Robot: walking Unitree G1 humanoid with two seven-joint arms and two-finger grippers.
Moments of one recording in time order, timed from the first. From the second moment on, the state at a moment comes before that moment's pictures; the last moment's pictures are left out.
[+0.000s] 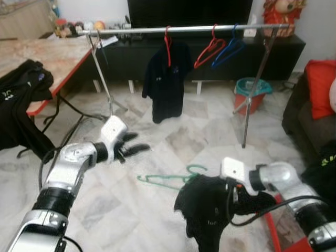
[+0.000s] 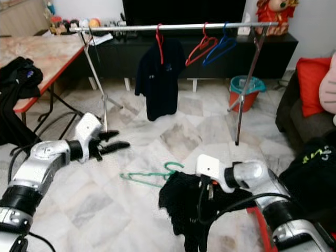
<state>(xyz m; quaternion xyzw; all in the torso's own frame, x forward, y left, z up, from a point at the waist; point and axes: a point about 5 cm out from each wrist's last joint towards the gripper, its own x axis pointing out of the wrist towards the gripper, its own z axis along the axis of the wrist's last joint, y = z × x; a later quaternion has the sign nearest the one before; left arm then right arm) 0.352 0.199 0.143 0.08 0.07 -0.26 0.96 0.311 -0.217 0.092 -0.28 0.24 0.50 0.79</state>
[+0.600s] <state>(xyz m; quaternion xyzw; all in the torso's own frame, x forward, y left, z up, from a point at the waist) 0.326 0.177 0.064 -0.02 0.18 -0.26 0.95 0.333 -0.195 0.142 -0.26 0.13 0.51 0.81</state>
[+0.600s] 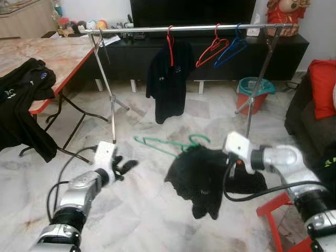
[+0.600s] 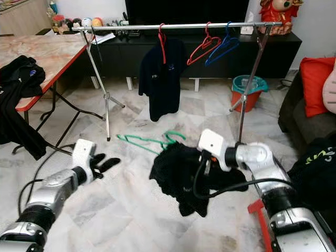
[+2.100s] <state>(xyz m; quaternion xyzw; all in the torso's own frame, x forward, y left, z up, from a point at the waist) 0.305 0.144 0.054 0.07 0.15 -0.50 0.85 0.322 -0.173 0.173 -0.28 0.11 0.60 0.74</state>
